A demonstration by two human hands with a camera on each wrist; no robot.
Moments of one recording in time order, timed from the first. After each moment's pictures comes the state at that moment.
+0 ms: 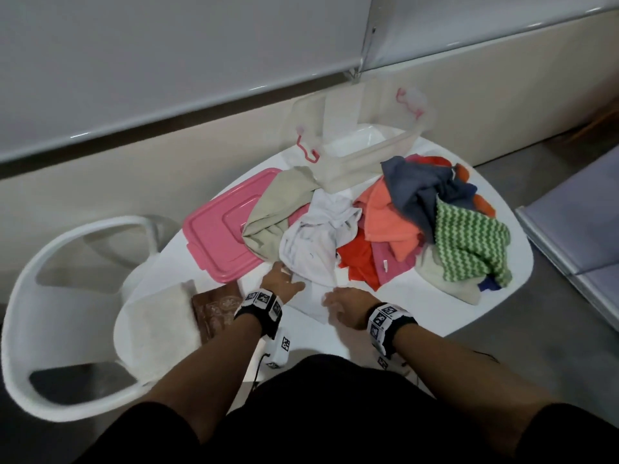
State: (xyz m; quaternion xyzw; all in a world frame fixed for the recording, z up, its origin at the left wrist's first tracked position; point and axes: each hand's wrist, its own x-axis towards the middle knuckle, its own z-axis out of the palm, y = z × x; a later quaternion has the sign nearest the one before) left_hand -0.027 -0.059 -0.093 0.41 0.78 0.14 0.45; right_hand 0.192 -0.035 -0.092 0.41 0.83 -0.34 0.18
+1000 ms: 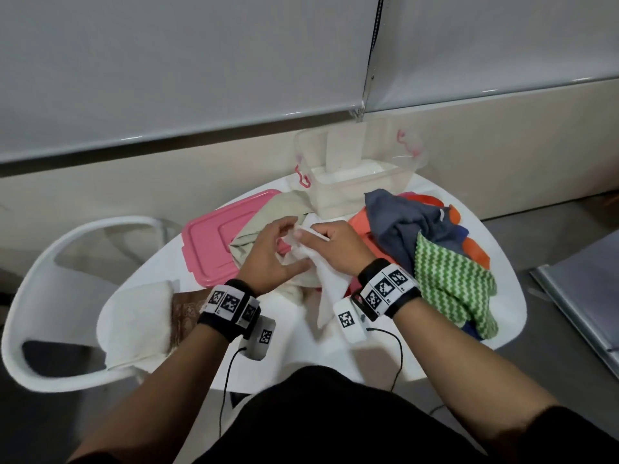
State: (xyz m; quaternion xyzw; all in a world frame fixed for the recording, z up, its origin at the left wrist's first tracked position) left_hand 0.037 -0.041 0.047 0.56 0.67 0.41 0.28; right_hand 0.197 0.042 0.089 0.35 0.74 -0.53 -0.22
